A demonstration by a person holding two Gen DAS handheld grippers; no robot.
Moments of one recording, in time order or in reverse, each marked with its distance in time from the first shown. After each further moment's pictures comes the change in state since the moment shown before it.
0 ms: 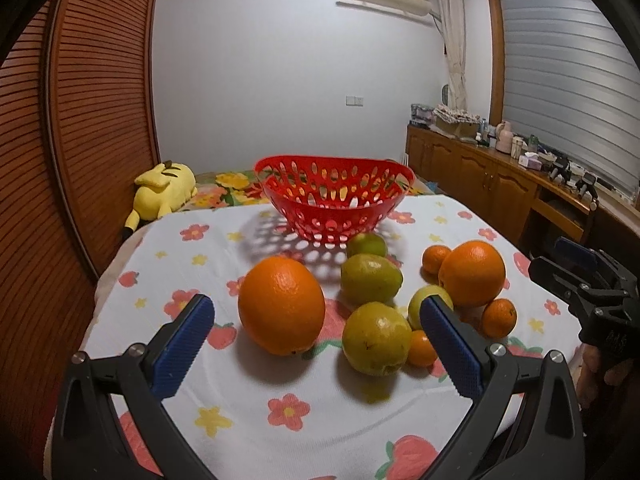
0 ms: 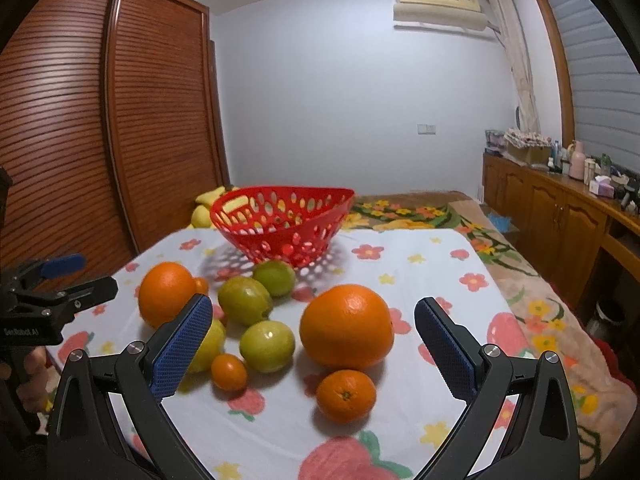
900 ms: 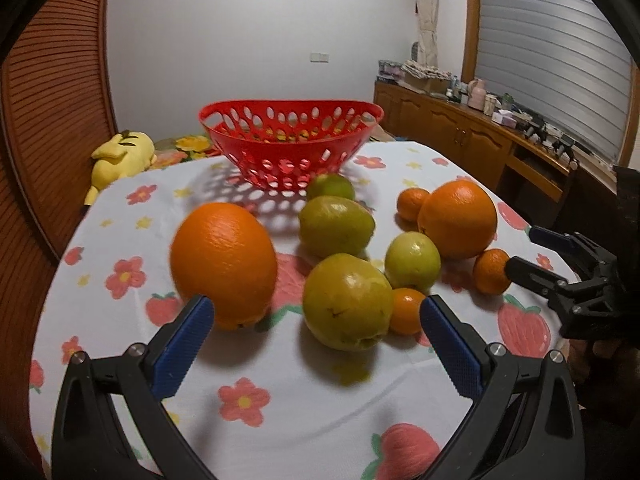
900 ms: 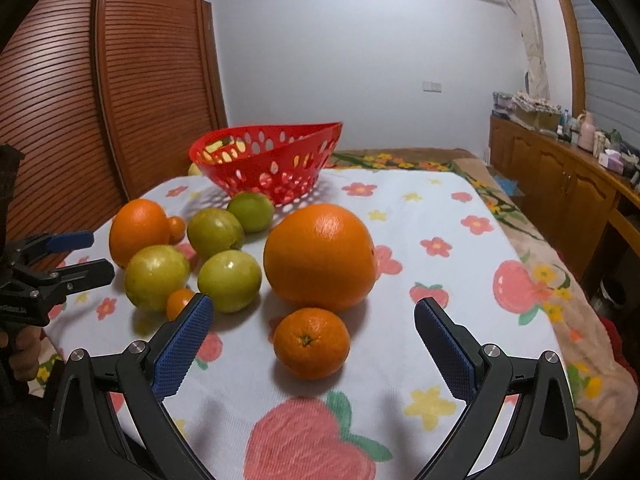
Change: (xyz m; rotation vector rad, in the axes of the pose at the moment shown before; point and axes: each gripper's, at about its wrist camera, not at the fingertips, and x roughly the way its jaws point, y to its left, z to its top) left arm 0.049 -0.015 -0.018 0.056 0.164 -0.134; right arm 0.029 -0.030 -0.039 0.001 0.164 0.027
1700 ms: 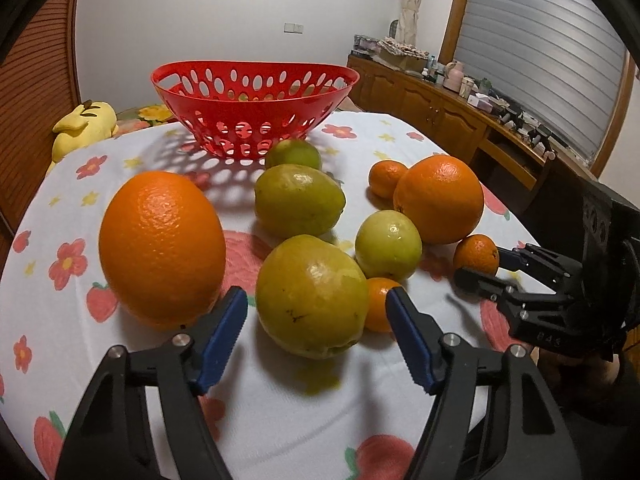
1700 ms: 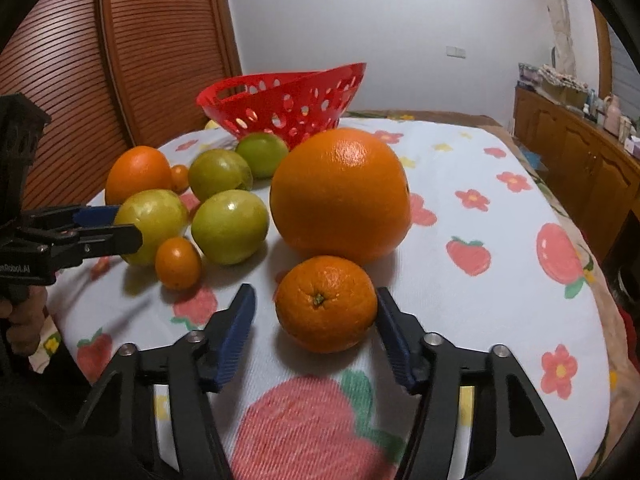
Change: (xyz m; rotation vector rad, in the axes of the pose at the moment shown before) left arm 0.032 -0.002 0.003 -0.017 0.109 -0.131; right arm 0.034 -0.002 -0.018 -0.020 0.137 0.071
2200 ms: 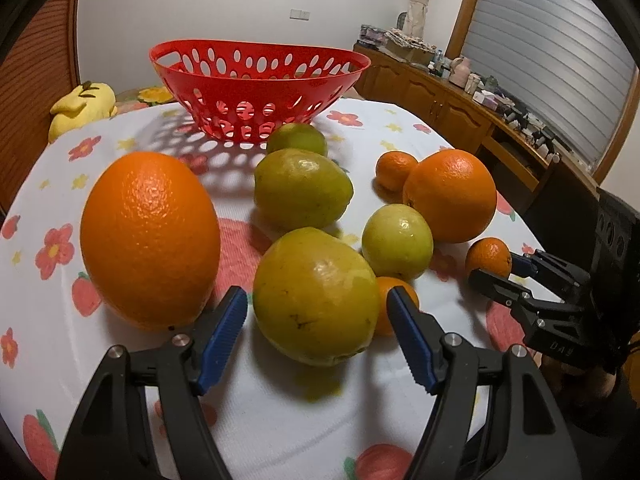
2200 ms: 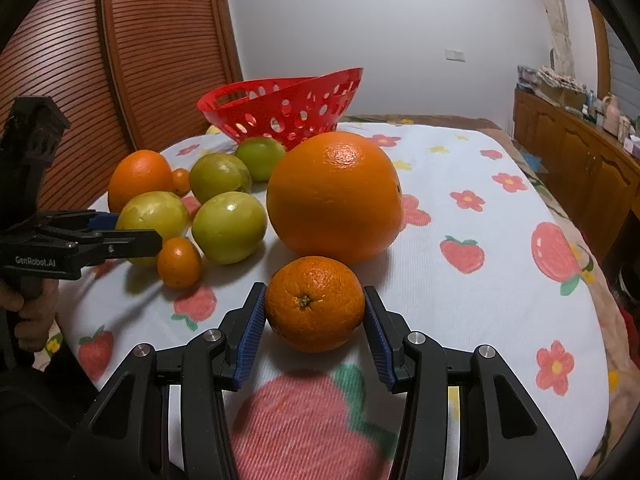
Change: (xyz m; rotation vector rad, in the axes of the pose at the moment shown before) left arm 0.016 0.009 0.002 -0.045 0.047 -0.015; right arm -0.005 -0.002 -0.001 0.002 -0.016 0.012
